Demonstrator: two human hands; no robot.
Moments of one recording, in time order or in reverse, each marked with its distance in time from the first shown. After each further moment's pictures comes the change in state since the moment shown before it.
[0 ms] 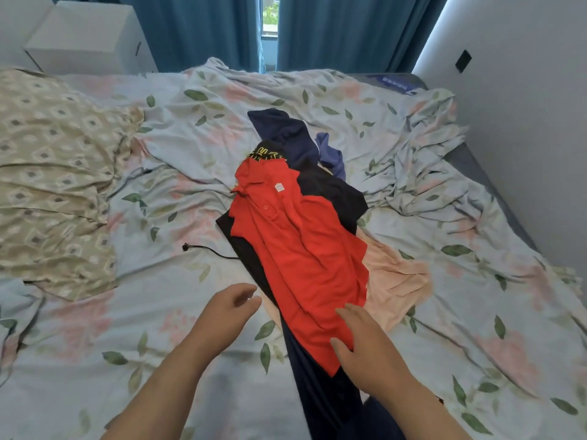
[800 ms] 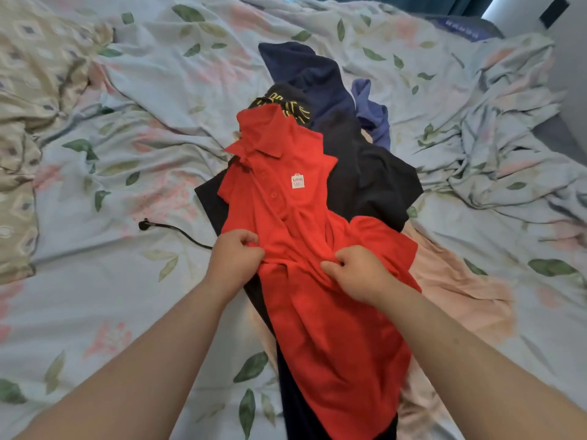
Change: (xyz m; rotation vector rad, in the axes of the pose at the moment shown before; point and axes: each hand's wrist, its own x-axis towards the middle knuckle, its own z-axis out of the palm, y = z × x) left_hand 0.243 -0.088 0.076 -0.115 0.331 -0.016; right_hand 0.277 0.060 0.063 -0.089 -0.047 -0.088
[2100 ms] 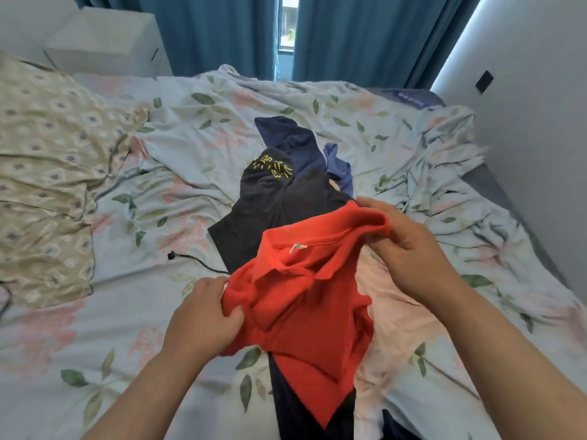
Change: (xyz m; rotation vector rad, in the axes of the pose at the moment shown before) left_hand -0.160 0.070 -0.100 0.463 0.008 0.221; right_hand -0.174 -0.082 -0.199 0.486 0.357 -0.401
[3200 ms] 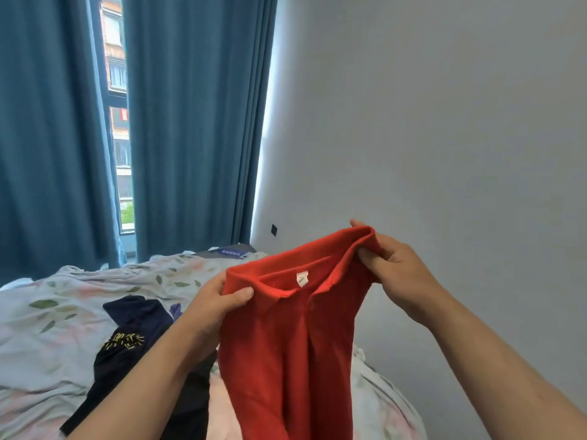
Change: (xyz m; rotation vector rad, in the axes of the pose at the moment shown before) left_hand -0.200 0.396 -0.235 -1.179 -0.737 0.594; right_hand -0.254 -0.357 -0.315 0.068 0.564 -0.030
